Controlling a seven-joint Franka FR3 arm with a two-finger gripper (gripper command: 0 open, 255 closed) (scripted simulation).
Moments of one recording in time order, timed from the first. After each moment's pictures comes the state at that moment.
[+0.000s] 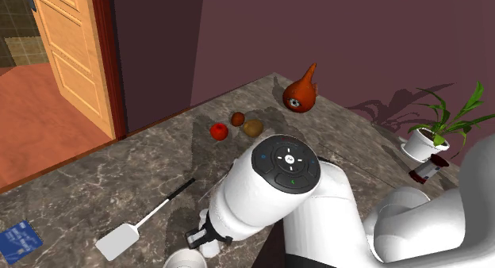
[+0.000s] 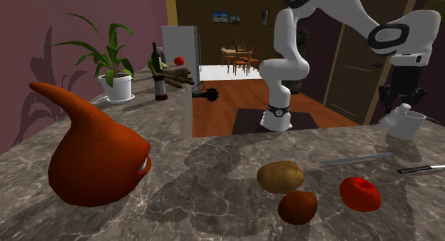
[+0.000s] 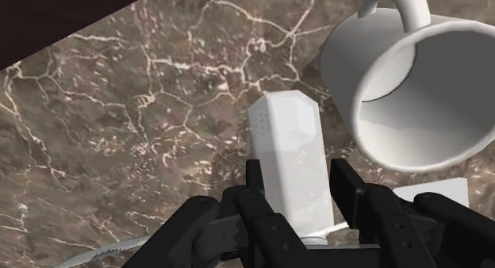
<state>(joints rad) 0.12 -0.37 0.92 -2.45 0.12 2.29 1.01</state>
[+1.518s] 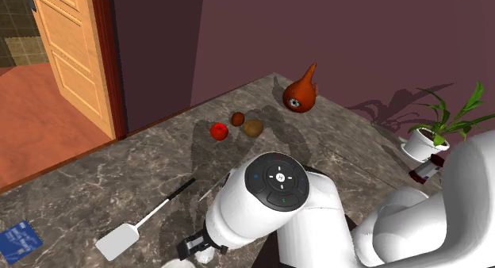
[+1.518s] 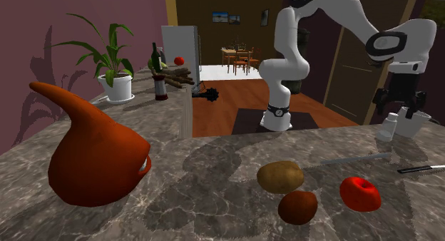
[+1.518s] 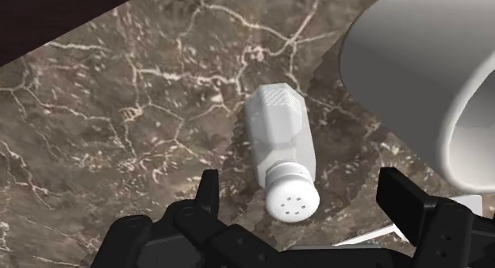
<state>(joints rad) 0.09 -0.32 0.97 -2.48 0.08 2.37 1.06</state>
